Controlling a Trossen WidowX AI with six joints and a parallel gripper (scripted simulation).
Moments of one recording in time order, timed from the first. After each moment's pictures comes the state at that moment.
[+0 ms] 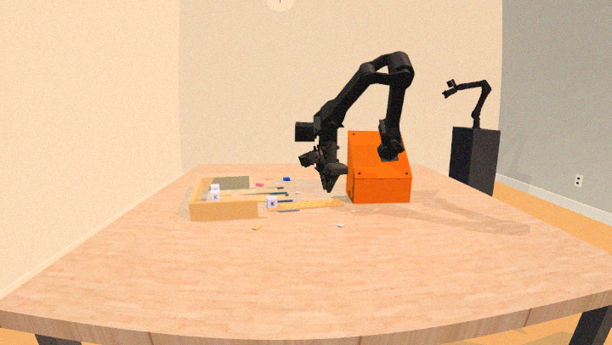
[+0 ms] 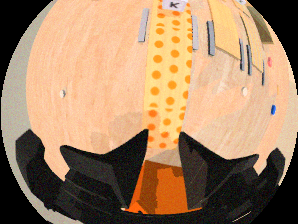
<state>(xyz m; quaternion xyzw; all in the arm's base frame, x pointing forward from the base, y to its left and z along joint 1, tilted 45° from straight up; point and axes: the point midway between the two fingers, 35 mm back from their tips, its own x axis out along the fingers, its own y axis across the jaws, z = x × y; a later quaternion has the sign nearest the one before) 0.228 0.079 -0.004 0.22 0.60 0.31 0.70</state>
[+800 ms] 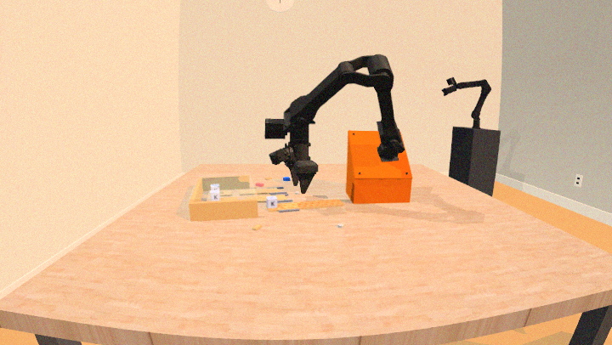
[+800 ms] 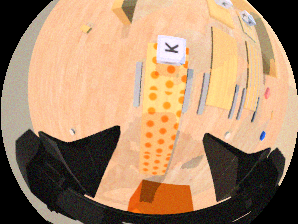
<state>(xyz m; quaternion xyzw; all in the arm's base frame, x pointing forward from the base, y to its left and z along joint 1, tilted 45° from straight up) 0.317 0.076 0.018 0.22 0.60 0.32 0.70</state>
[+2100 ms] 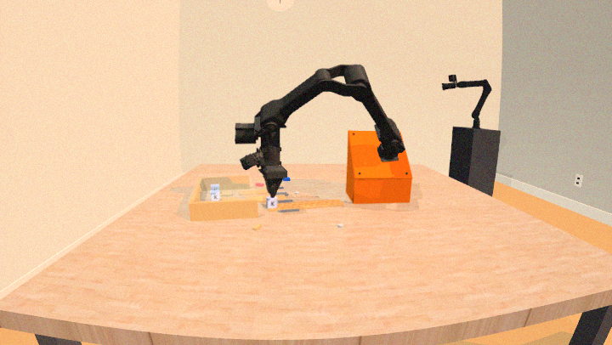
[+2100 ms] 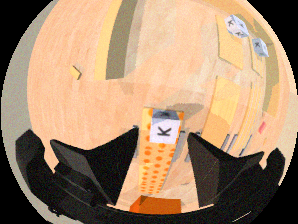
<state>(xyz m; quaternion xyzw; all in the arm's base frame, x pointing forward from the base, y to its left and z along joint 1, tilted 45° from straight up) 0.405 0.090 0.029 0.22 0.59 0.32 0.71</state>
